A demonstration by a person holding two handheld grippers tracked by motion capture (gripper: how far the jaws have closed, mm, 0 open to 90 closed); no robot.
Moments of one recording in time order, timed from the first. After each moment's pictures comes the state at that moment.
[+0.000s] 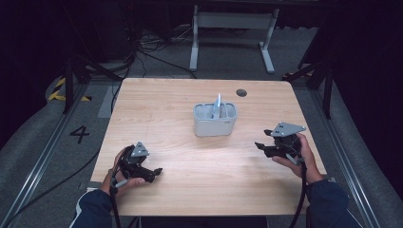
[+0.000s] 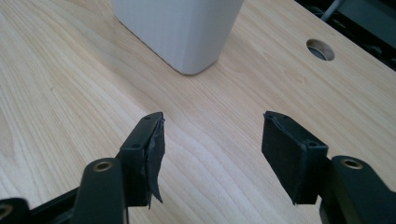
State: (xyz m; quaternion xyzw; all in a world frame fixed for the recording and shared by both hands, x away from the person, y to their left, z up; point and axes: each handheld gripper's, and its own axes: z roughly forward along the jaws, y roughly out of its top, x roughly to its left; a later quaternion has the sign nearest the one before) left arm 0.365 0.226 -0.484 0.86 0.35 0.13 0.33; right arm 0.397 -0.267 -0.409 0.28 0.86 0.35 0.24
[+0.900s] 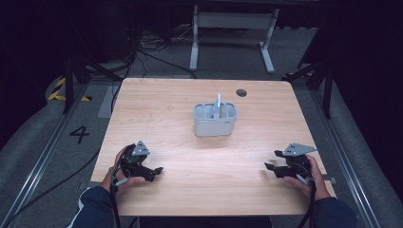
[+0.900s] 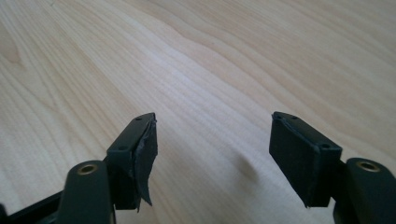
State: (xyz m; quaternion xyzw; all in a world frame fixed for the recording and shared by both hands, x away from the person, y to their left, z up) left arm 0.369 0.225 -0.483 0.87 0.34 0.12 0.33; right arm 0.361 -0.311 -0.467 0.34 0.85 0.36 0.18
